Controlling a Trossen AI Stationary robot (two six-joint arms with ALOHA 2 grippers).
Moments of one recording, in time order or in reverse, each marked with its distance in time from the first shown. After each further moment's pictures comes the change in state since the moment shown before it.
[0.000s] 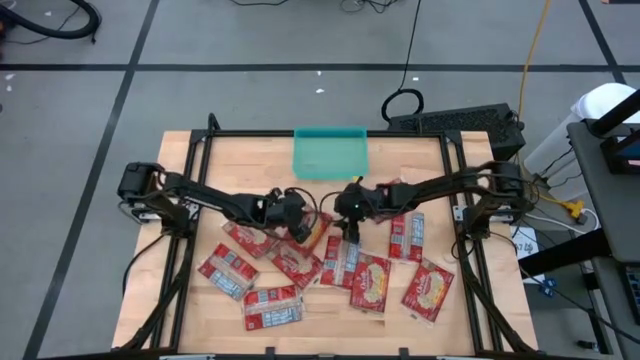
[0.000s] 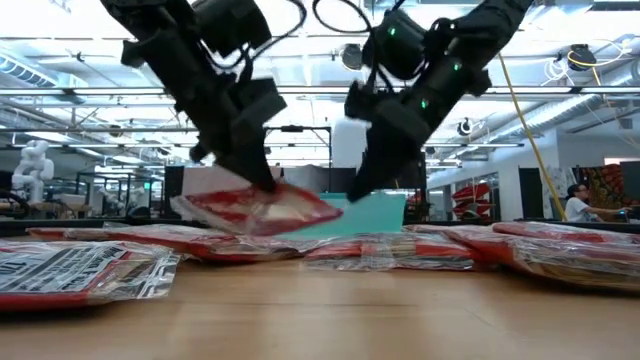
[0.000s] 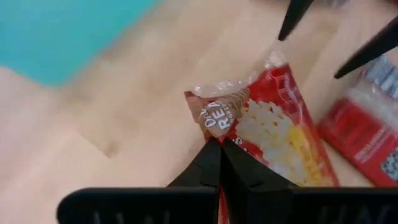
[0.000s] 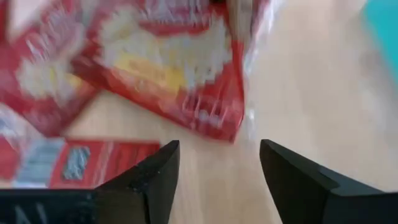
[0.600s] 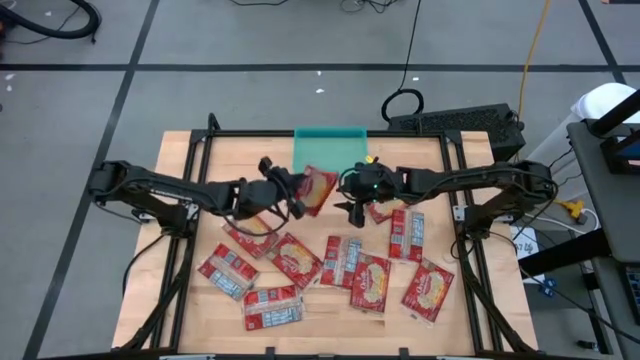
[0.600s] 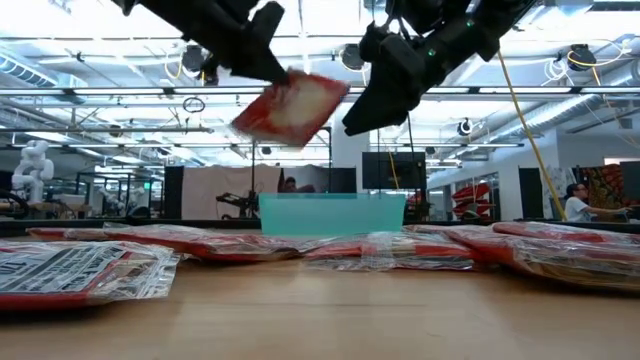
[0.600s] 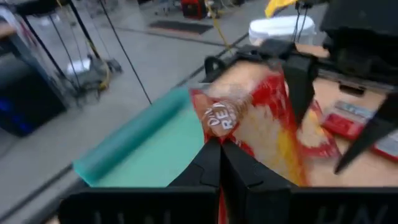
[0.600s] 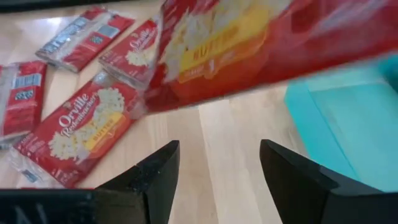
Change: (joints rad) left arm 0.022 -0.265 0.001 0.255 -0.286 0.450; right arm -0.064 -0.220 0.000 0.001 0.006 -0.052
